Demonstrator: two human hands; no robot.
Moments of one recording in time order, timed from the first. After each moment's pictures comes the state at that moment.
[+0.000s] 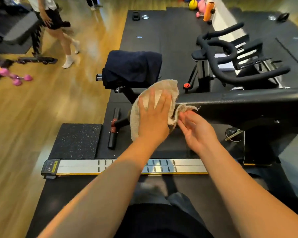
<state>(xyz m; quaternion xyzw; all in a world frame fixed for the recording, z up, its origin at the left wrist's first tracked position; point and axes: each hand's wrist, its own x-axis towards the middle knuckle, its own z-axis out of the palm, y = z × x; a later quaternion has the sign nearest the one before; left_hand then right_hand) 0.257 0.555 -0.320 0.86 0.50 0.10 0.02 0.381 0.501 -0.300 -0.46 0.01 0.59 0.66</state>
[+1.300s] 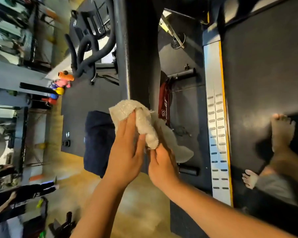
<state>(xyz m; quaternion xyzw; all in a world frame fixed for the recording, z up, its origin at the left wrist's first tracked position) 0.150 0.692 -0.284 0.98 -0.08 -0.09 0.14 0.110 0.630 -0.374 -0.59 0.13 0.14 0.79</state>
